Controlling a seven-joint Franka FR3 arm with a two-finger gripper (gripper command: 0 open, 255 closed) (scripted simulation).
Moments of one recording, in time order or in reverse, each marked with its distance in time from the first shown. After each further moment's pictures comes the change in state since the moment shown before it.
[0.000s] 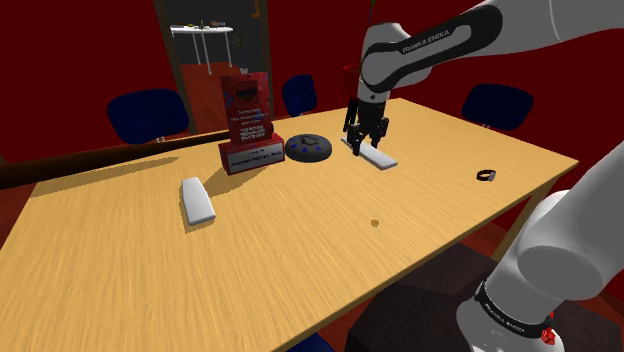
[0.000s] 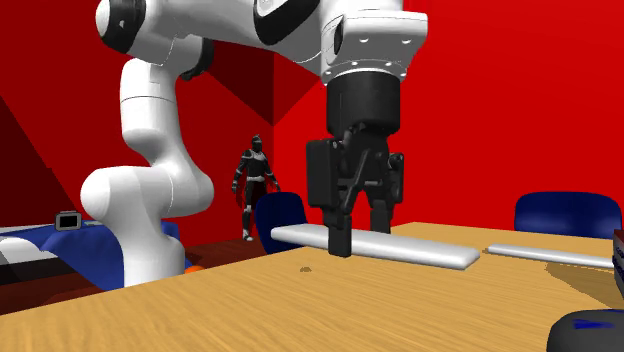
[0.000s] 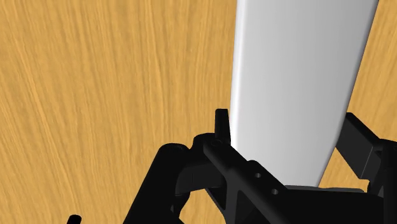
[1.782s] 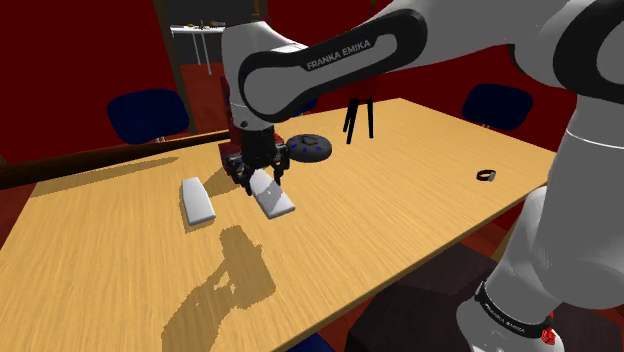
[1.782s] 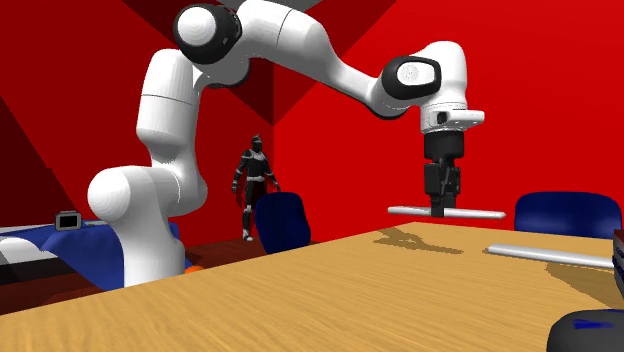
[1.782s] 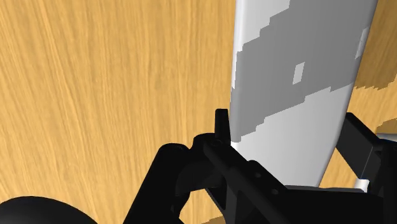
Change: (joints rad) arm 0.299 0.349 0.342 0.422 -0.006 -0.080 0.636
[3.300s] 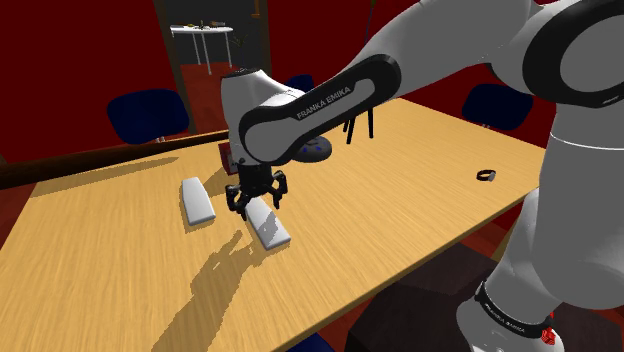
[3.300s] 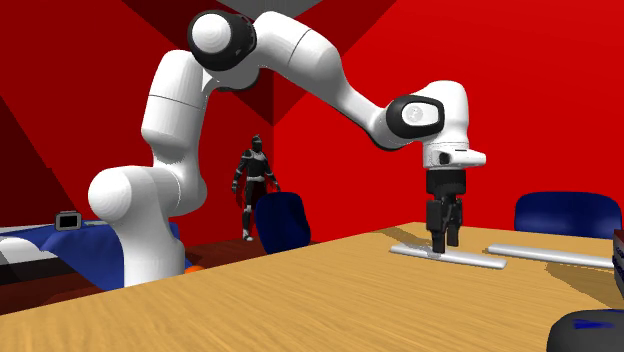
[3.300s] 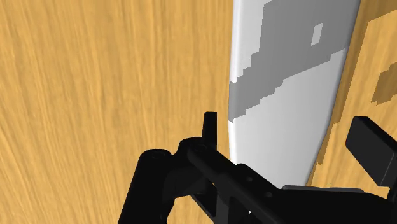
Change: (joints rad) arm 0.018 0.089 0.004 -0.079 -0.026 0.166 0.039
